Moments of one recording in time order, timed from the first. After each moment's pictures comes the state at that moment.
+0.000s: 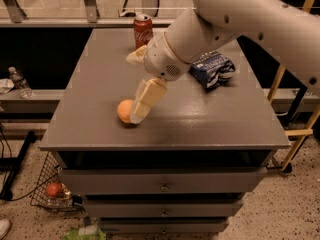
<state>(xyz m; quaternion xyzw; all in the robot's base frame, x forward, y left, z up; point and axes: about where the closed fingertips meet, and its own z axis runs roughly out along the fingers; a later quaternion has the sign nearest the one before) 0.524 0.057 0.911 -0.72 0.59 0.20 0.31</state>
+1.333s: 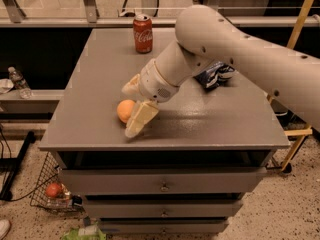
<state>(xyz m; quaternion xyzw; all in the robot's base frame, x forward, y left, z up) 0.528 0.074 0.835 -0.72 0.59 0.24 0.27</state>
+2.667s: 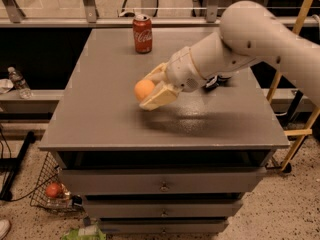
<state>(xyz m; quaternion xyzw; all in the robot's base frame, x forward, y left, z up) 0.553 0.026 0.871 -0.67 0.60 0.24 0.36</state>
